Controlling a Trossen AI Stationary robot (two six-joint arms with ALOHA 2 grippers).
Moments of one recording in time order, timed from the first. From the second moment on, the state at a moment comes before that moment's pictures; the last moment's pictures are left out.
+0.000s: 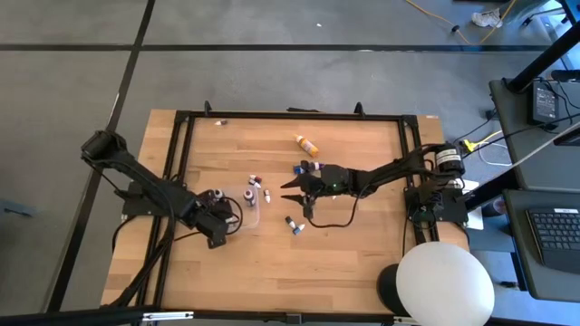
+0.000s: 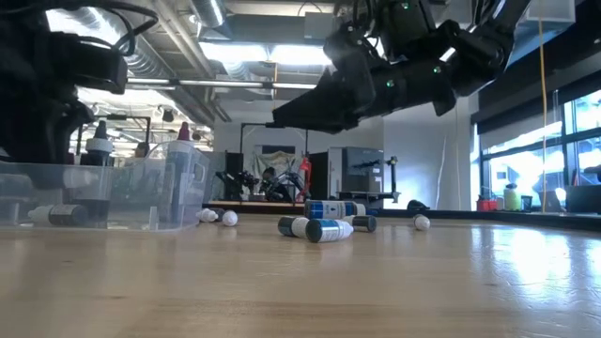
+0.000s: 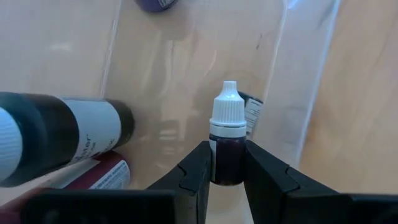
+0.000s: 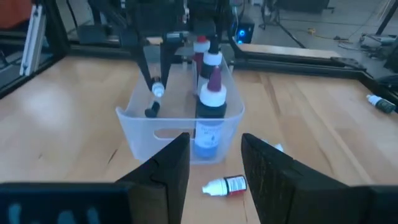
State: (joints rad) left arm -0.53 1.28 0.66 -0.73 -0.26 -0.88; right arm 0.00 1.81 0.80 0.77 -0.05 -0.07
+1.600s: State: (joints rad) left arm -0.53 1.08 0.78 -0.43 -0.71 -0.38; right arm 0.02 1.96 0.87 0.88 -0.10 -0.13
